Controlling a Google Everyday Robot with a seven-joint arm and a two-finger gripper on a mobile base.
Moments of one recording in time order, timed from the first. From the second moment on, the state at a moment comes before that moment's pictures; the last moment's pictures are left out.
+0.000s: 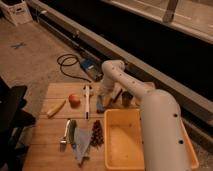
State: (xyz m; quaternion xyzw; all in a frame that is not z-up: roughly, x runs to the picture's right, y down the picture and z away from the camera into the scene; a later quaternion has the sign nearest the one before) arm -0.009 0.073 0.941 -0.37 -0.20 -0.12 0.90
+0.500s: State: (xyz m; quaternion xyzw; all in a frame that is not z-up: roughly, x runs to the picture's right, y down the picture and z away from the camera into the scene) arm -0.005 0.052 0.910 -0.32 -0.20 -0.13 0.92
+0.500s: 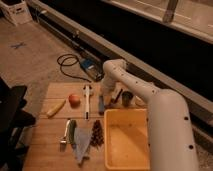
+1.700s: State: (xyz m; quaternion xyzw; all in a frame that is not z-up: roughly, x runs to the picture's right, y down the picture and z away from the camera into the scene) arm 0.053 -0.045 0.815 -0.17 -0.11 -0.10 0.97
